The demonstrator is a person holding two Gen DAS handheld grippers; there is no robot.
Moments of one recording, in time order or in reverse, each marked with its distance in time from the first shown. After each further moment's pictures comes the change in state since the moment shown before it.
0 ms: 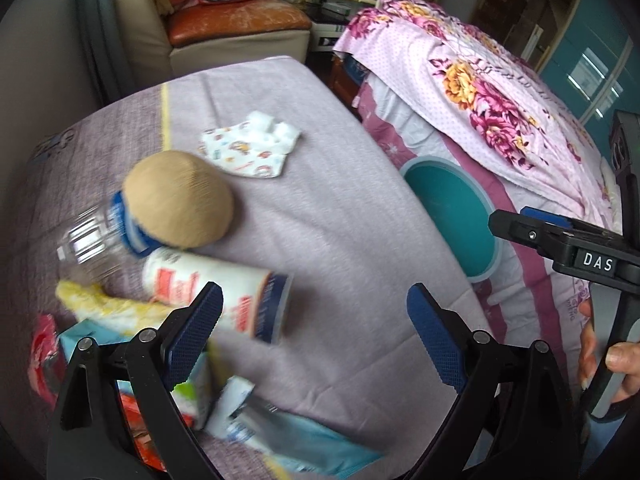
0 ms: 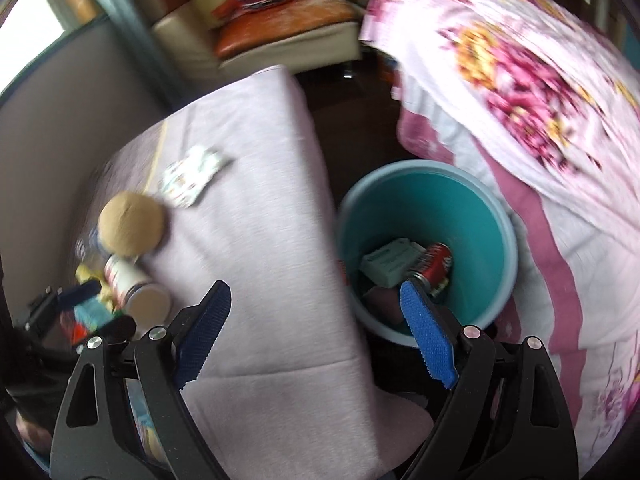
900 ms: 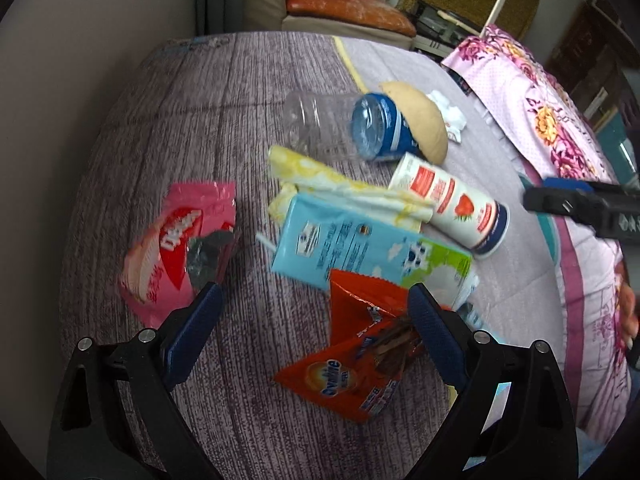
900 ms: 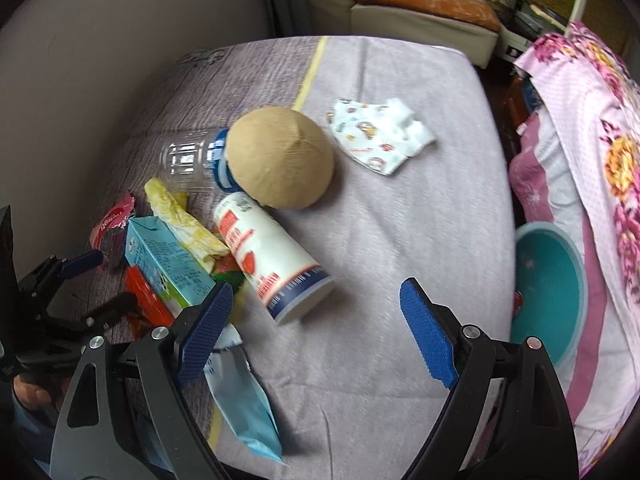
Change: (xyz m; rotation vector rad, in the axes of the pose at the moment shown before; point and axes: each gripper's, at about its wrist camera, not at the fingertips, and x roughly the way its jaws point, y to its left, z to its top) left arm -0.037 0.156 -0.089 -0.245 0.014 0.096; right arm 0.051 0.188 0.003 -0.398 0.180 0.081
